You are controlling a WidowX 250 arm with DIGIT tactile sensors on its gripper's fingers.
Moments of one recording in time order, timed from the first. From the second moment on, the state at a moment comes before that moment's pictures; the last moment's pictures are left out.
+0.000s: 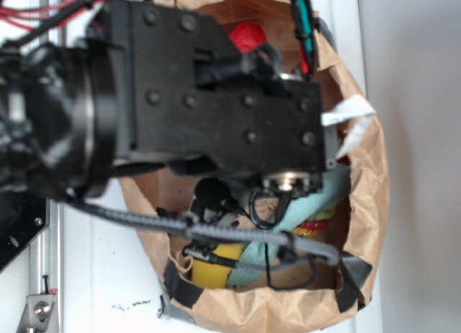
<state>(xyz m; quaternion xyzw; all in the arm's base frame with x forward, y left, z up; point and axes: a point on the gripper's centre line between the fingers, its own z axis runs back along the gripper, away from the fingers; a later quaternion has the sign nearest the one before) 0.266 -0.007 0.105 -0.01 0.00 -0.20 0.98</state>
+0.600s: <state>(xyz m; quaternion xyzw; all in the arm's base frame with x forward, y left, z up) 0.268 -0.022 0.092 -0.05 0.00 -0.32 0.94</state>
